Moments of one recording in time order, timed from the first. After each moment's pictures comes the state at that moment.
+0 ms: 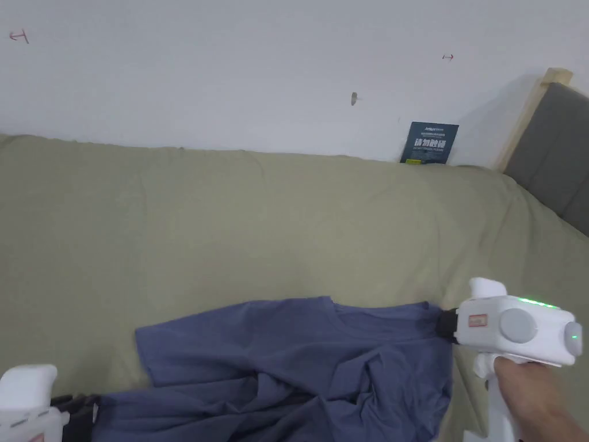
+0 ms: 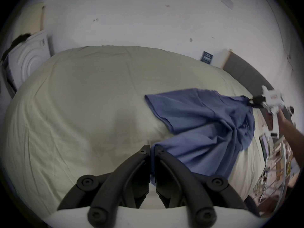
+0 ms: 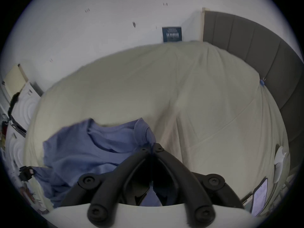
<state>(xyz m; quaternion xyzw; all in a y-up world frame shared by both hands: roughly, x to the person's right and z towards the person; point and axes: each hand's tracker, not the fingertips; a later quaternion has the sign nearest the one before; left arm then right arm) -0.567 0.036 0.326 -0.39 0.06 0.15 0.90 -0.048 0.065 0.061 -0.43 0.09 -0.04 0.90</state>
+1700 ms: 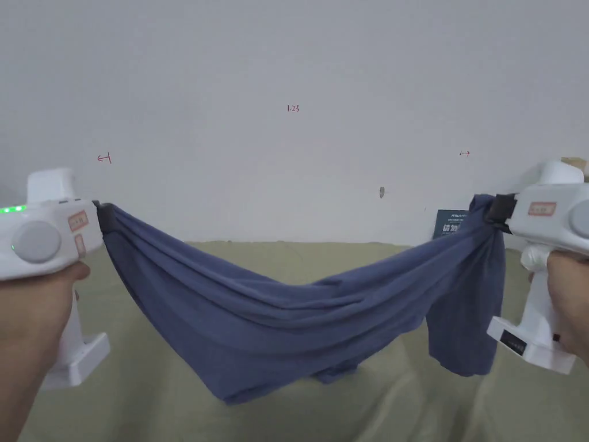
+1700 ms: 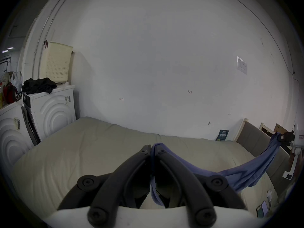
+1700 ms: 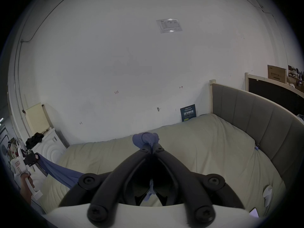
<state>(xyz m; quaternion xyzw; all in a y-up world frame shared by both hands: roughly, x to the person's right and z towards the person) -0.656 0.280 0.225 -0.12 0.18 0.11 0.97 -0.084 0.311 0.043 -0.19 0.12 -0.10 0.97</state>
